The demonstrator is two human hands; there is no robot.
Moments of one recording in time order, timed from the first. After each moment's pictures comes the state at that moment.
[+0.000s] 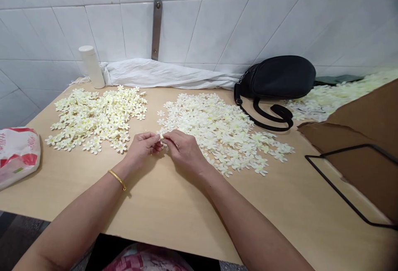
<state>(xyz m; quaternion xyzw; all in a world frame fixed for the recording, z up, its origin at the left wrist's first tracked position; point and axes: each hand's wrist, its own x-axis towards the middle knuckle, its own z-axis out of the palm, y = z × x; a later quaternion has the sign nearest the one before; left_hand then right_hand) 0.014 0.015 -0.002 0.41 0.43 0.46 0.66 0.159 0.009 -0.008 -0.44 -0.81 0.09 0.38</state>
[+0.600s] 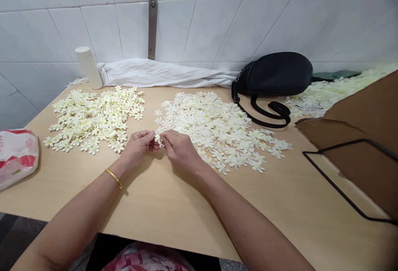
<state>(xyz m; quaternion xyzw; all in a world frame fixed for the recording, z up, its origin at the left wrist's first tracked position) 0.010 0.018 -0.004 0.42 0.38 0.47 0.68 0.156 0.007 -0.005 -0.44 -0.81 0.09 0.37</state>
